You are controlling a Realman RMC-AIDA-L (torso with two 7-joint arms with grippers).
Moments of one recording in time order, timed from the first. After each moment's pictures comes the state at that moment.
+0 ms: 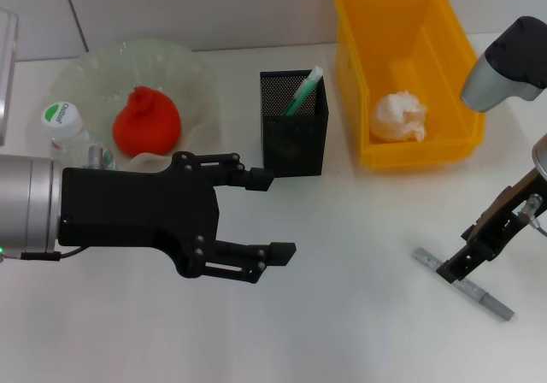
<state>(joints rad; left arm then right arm) -0.32 -2.07 1.34 1.38 1.71 1.58 -1.75 0.61 2.08 -1.12 -1.27 -2.71 -1.80 2.37</state>
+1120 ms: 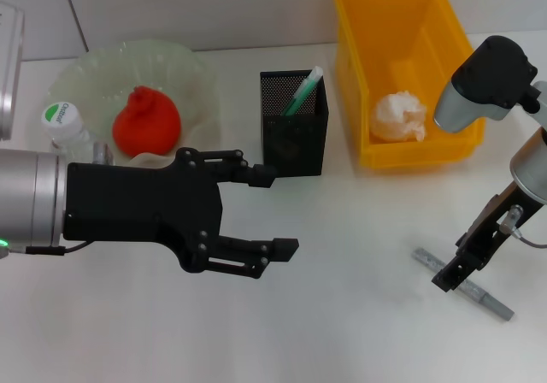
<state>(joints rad) -0.34 -2.07 1.34 1.36 1.71 1.58 -1.73 0.63 2.08 -1.22 -1.20 -2.73 -1.72 2.40</state>
